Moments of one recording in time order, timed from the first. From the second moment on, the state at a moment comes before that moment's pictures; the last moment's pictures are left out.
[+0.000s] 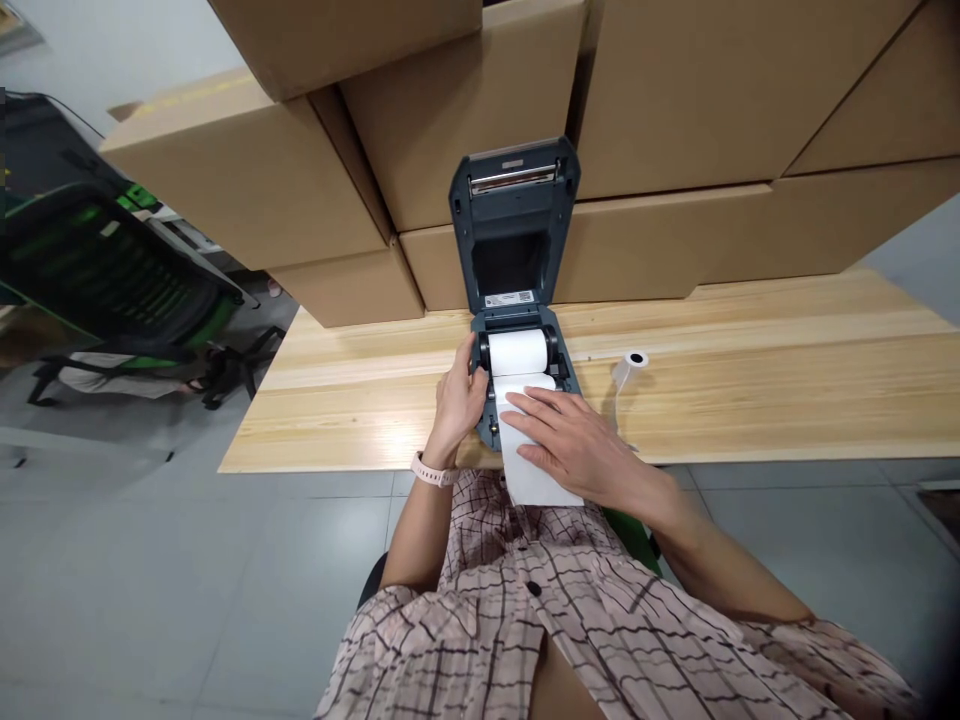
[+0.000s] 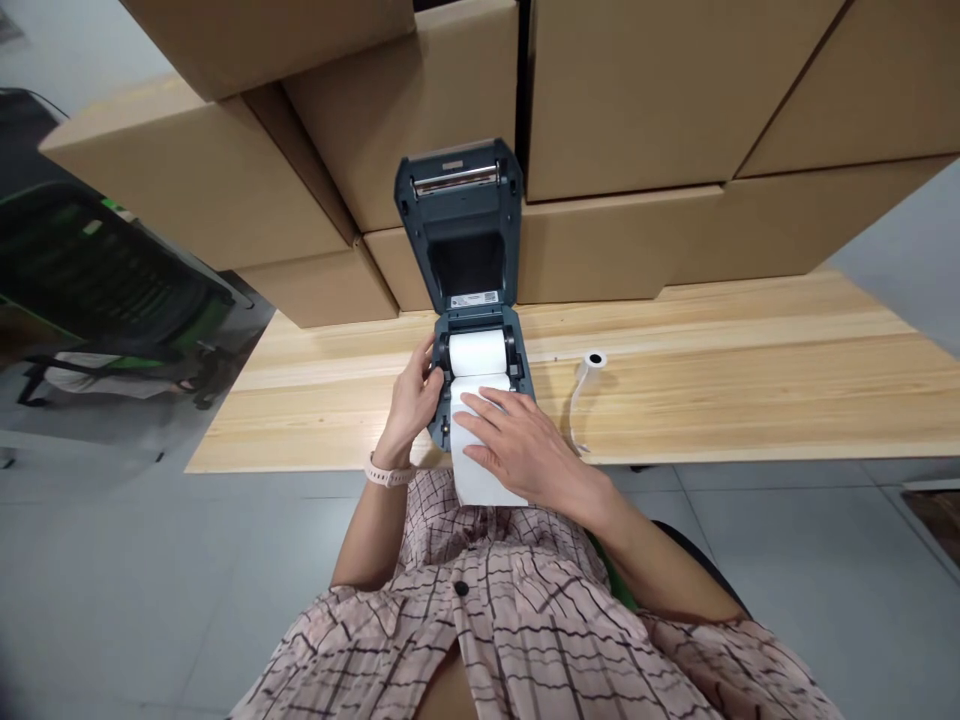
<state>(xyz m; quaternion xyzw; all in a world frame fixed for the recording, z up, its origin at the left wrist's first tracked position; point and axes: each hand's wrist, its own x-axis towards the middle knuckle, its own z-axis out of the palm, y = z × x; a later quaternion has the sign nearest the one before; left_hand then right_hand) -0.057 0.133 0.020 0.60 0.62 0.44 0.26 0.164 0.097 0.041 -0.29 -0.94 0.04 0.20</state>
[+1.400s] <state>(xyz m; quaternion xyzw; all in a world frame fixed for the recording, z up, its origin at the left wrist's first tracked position) -0.027 0.074 -0.010 0.49 0.56 0.57 0.34 0.175 0.115 0.014 -0.33 -0.78 0.15 0.51</state>
